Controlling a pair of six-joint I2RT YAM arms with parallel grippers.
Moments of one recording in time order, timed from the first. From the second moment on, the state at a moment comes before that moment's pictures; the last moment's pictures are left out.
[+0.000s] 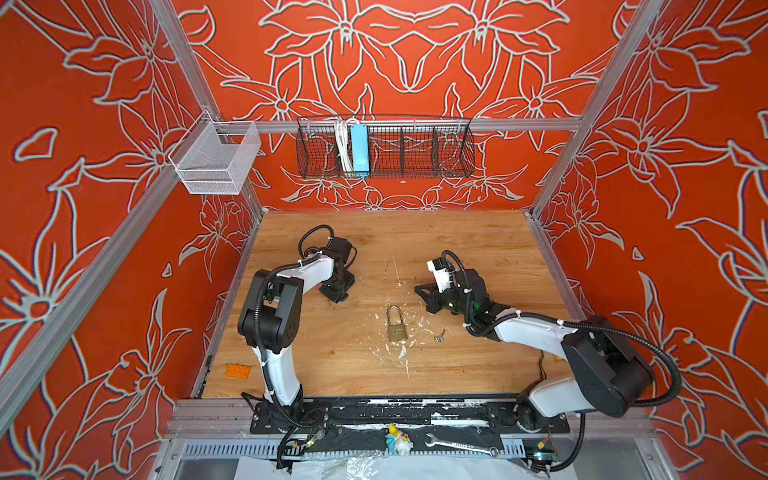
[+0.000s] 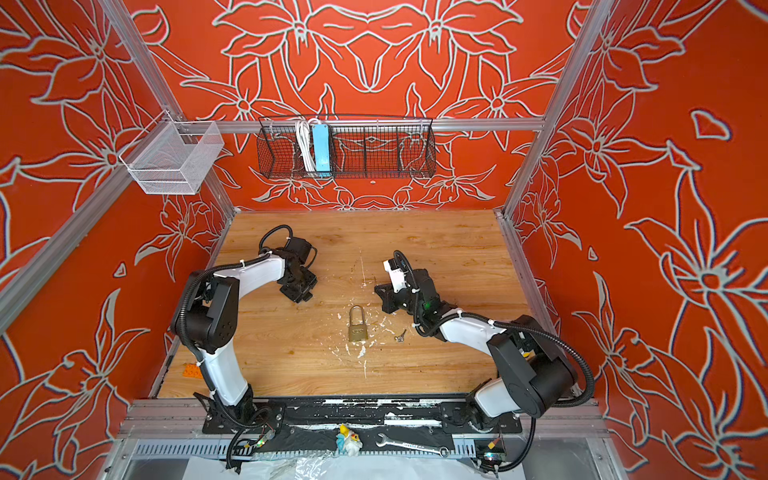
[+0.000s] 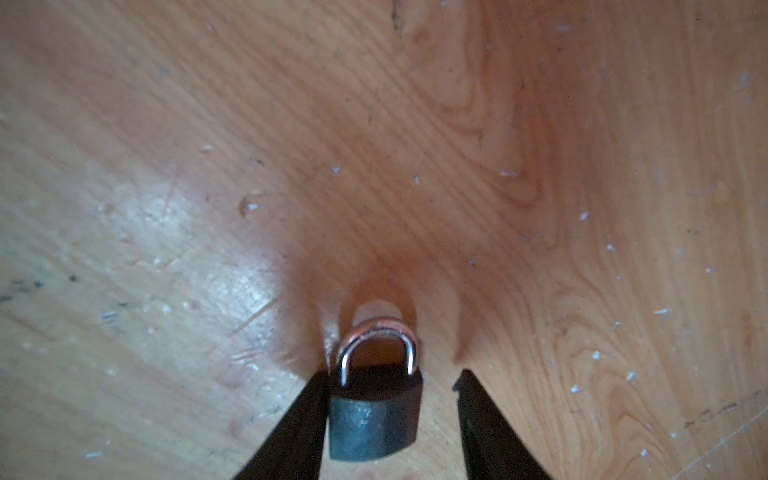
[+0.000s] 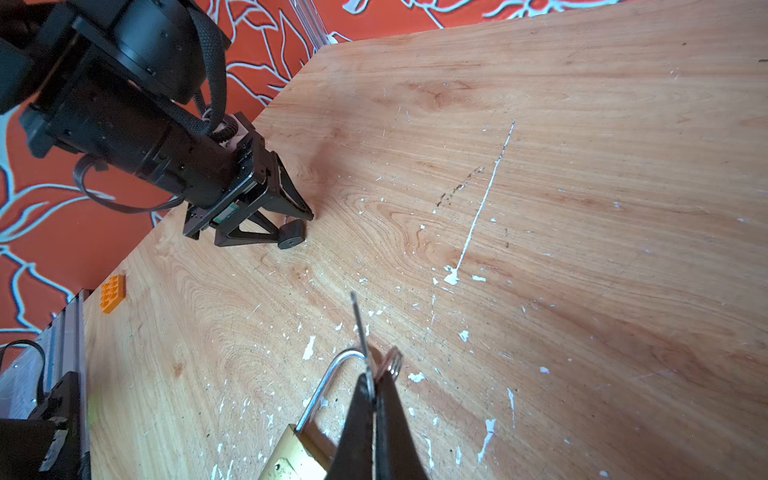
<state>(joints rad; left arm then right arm) -0.21 1.88 1.23 -0.70 -0.01 -1.21 0.57 1.45 0.60 0.42 -0.31 0.33</state>
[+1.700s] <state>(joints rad) -0.32 1.55 0.95 -0.53 -0.04 -1.02 0.57 1.42 0.60 0.42 -0.31 0.33</state>
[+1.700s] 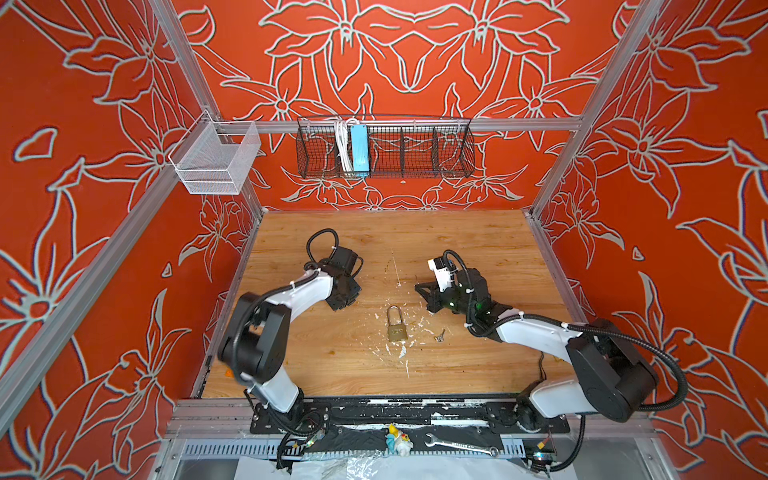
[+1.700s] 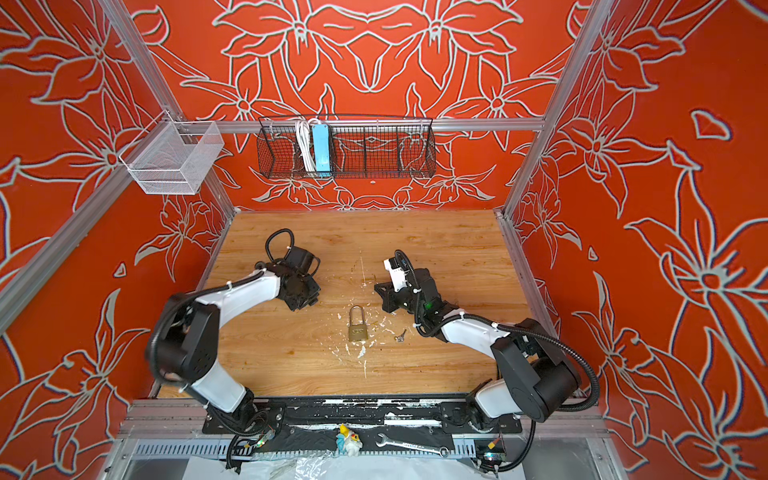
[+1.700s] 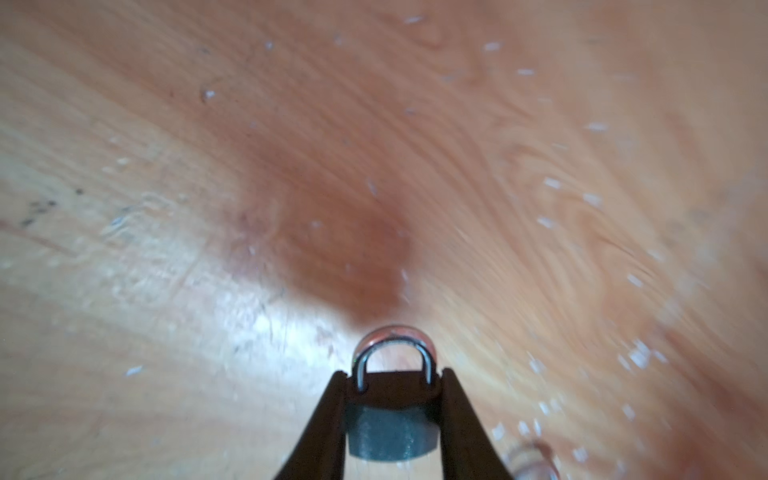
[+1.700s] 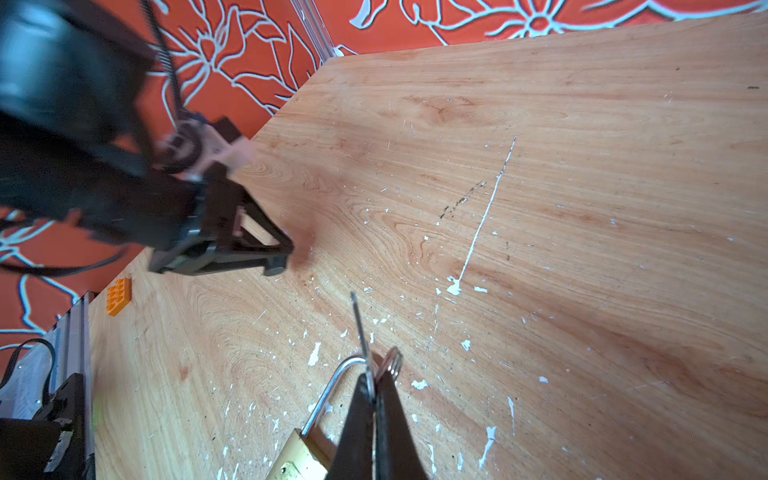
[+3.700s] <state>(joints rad) -0.49 1.23 0.47 0.56 0.07 -0.66 0.61 1.43 0.60 0.41 -0.30 0.30</state>
